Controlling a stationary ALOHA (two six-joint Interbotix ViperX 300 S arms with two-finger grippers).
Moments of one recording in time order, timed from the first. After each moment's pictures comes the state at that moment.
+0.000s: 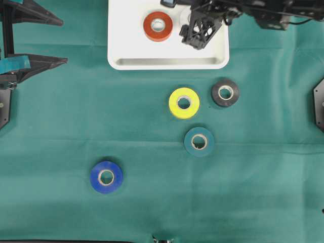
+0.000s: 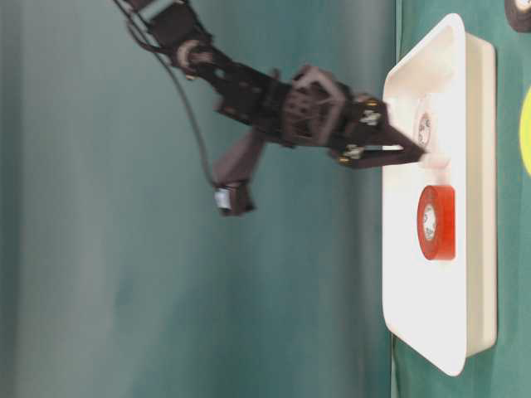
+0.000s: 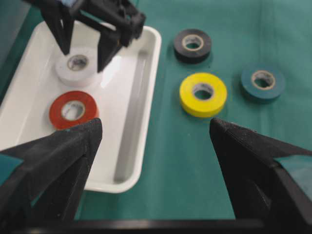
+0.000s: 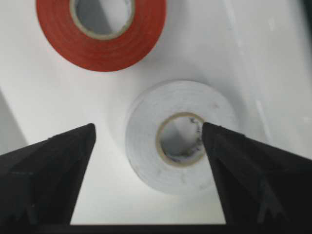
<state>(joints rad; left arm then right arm) 0.17 -0.85 0.78 -0.01 0.50 0.04 -0.43 0.16 0.36 -0.17 0.55 0.22</state>
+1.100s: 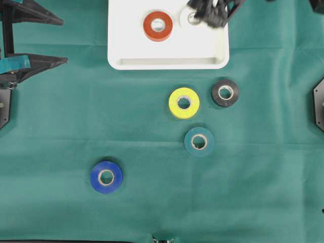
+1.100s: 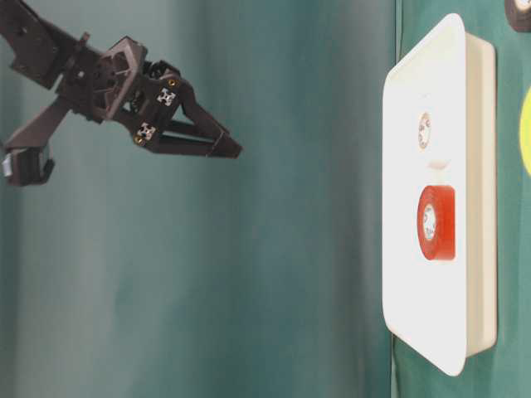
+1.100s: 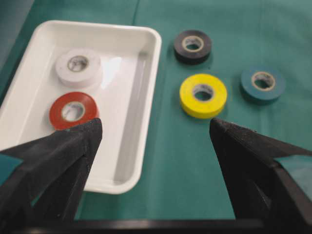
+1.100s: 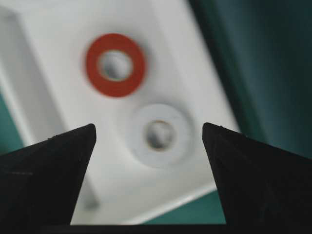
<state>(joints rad) 0.17 -0.85 0.78 -0.01 0.49 0.04 -0.32 -0.11 0.21 -0.22 0.83 0.22</state>
